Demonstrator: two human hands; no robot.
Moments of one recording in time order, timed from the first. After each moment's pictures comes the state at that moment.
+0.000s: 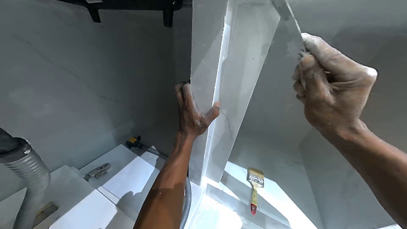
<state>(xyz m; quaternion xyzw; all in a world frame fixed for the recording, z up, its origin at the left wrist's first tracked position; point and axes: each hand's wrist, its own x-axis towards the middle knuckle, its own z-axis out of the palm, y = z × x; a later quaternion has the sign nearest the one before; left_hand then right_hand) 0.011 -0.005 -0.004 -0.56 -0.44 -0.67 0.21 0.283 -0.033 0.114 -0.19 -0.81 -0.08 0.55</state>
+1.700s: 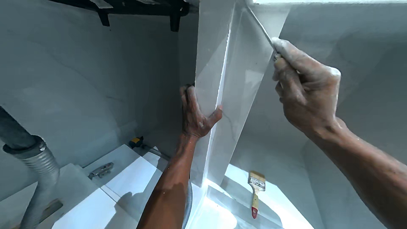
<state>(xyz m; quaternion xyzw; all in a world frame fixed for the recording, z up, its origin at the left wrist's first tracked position) 0.011 -0.008 -0.004 -0.56 -0.46 -0.66 0.20 0.247 -0.034 0.119 -0.20 -0.82 -0.09 0.53</state>
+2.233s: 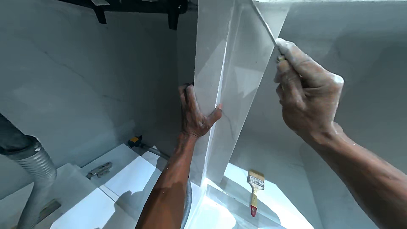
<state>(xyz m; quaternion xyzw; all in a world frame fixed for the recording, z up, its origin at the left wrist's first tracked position) 0.009 -0.009 -0.004 -0.56 -0.46 -0.66 0.20 0.242 -0.039 0.112 -0.21 -0.80 -0.11 0.54</state>
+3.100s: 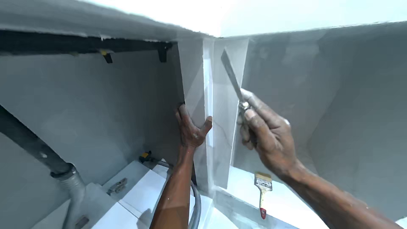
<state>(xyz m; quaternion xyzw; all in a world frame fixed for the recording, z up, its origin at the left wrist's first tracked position) 0.009 -0.014 -0.006 -0.56 -0.50 -0.64 0.18 0.230 -0.093 0.065 -0.16 -0.76 0.26 0.58</state>
